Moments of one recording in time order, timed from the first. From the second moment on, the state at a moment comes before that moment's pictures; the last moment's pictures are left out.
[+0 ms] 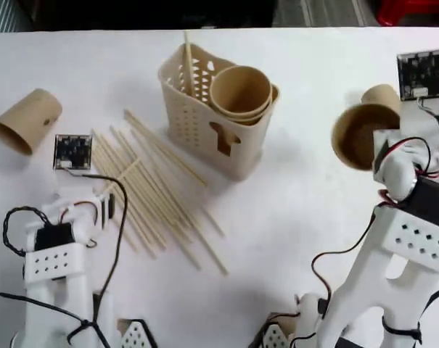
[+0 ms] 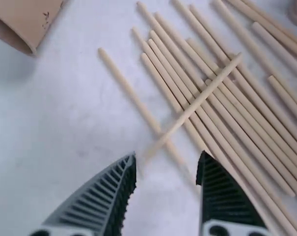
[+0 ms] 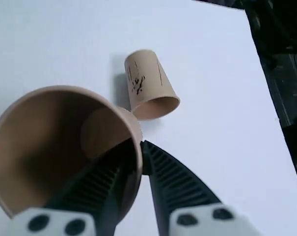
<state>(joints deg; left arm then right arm) -19.4 -52.5 73.1 44.5 -12.6 19.5 -35.7 7.7 72.3 26.7</state>
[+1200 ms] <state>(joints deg) -19.4 -52.5 73.6 44.4 -12.6 -13.4 -21.9 -9.4 68.6 5.8</state>
